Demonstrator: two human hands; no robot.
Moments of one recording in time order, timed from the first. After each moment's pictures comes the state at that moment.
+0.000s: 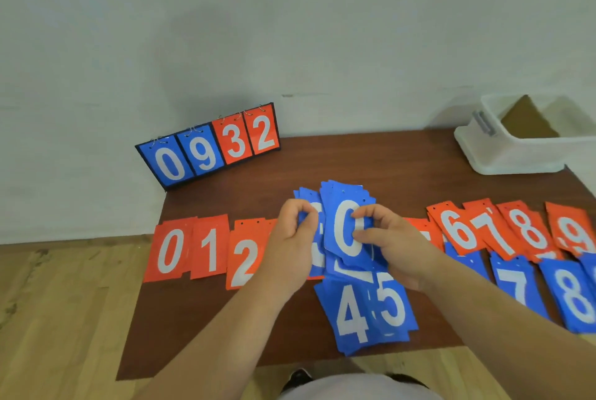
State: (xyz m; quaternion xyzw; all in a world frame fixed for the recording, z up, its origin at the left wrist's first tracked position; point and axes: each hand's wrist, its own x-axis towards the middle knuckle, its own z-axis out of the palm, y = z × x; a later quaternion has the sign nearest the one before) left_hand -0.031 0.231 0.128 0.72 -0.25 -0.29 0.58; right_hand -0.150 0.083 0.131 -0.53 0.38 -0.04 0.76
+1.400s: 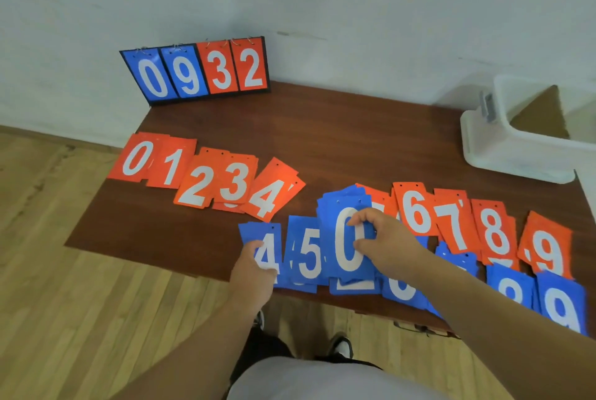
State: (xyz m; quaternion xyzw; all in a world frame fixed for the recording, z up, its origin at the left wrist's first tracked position) left_hand -0.195 0.212 -0.026 0.85 0.07 -0.30 0.43; right_hand -0.283 -0.025 0.081 -0.82 0.29 0.13 0.47
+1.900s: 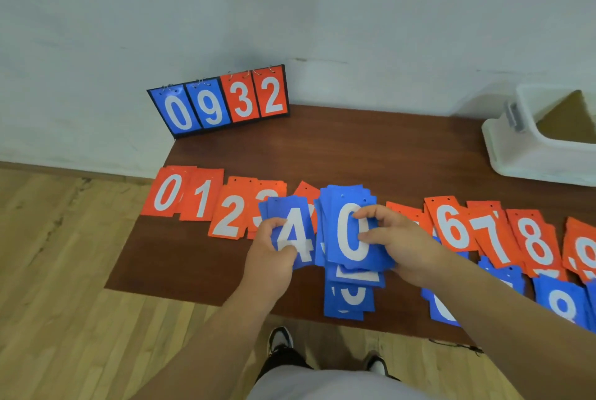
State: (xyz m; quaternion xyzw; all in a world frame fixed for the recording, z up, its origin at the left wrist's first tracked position) left_hand -0.118 0.227 0.066 0.79 0.00 -0.28 0.55; right_hand -0.213 0.020 0.100 -0.57 0.37 0.07 0.73
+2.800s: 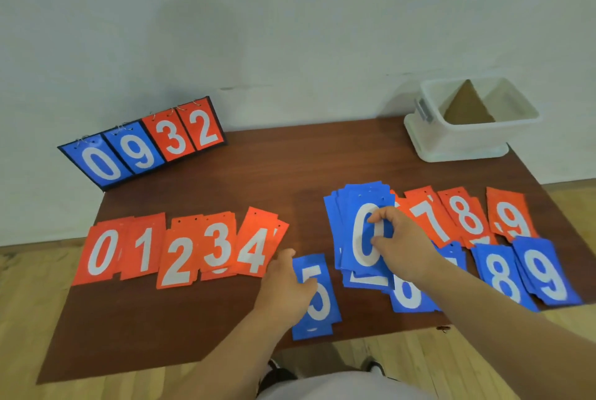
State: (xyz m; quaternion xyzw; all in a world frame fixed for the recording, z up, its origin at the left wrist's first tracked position) left_hand -0.149 0.155 0.031 0.86 -0.22 -0.36 0.27; right_hand -0.280 -0.030 0.100 -0.77 0.46 -0.04 0.45
